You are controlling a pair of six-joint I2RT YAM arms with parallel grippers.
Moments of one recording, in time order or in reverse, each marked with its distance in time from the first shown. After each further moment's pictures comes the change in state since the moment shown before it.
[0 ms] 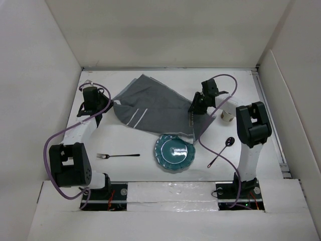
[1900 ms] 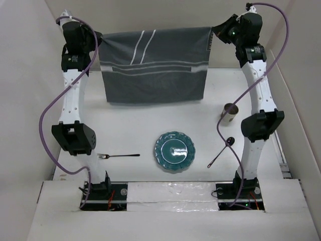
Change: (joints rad) left arm -0.005 0.424 1.196 -0.340 -0.025 -0.039; right arm -0.175 0.069 1.063 -0.071 0.045 0.056
